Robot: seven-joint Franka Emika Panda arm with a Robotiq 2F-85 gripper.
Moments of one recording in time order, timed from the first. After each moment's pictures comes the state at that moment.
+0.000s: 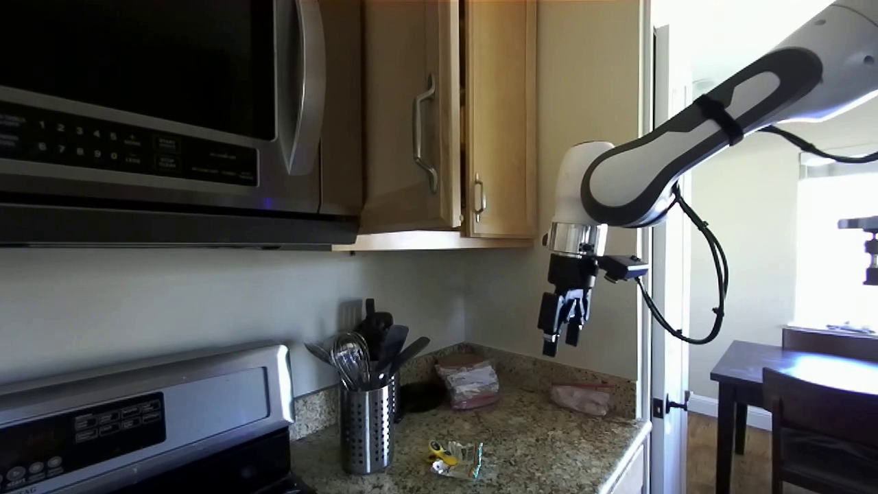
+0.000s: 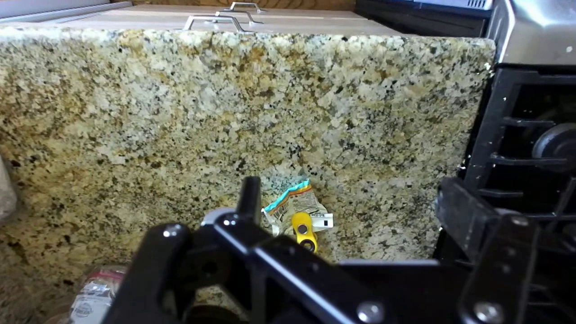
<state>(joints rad) 0.00 -0.31 0.06 -2.46 0.06 2.30 -0.02</state>
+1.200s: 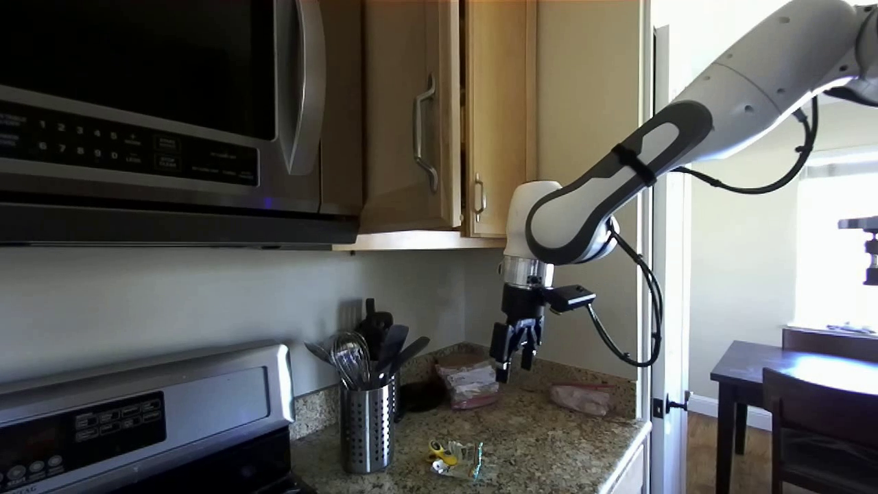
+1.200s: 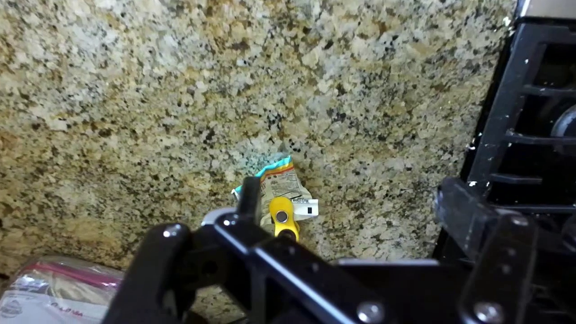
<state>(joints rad) 0.03 0.00 0.08 -2.27 0.04 2.40 0.00</state>
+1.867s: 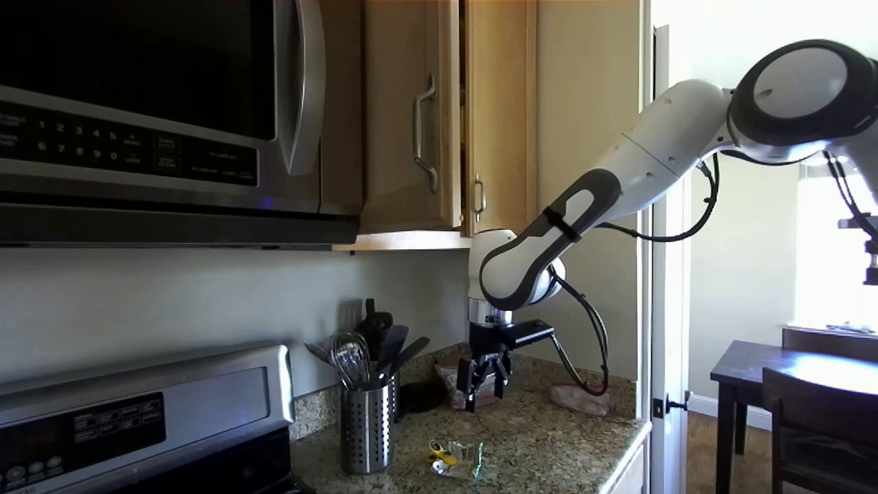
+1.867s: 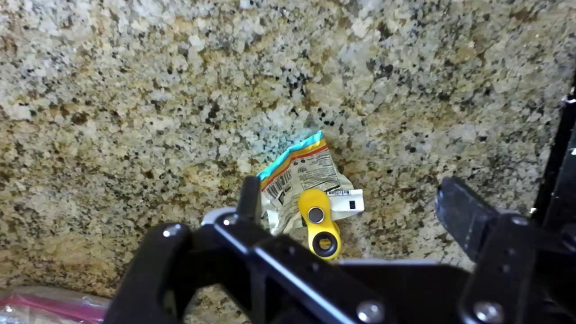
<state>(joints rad) 0.03 0.36 0.05 -1.98 -0.02 2.41 0.10</state>
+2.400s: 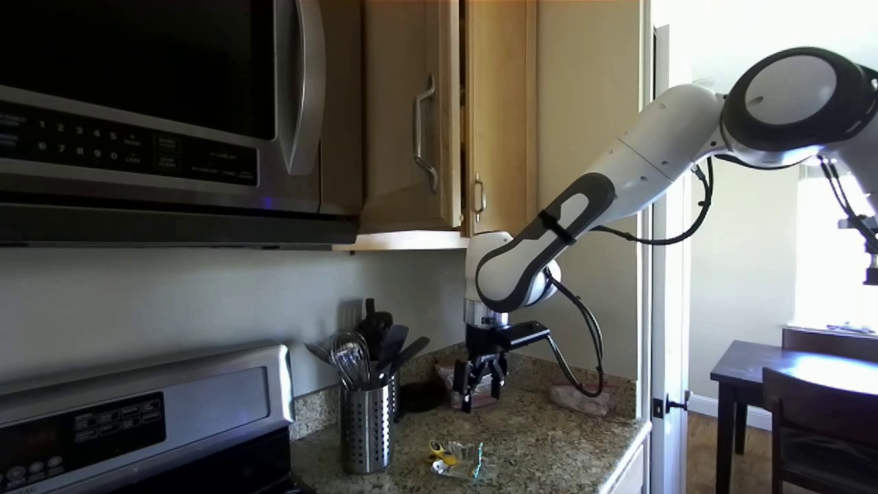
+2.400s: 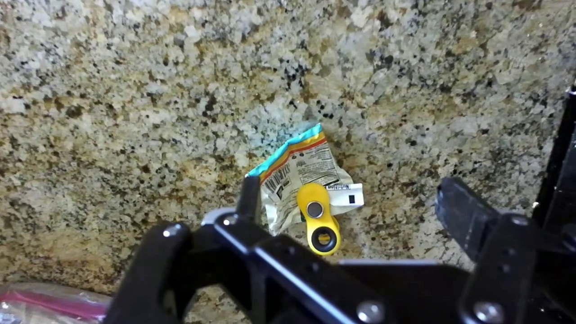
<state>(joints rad) 0.04 0.38 0.04 -1.96 -0.02 2.41 0.11</state>
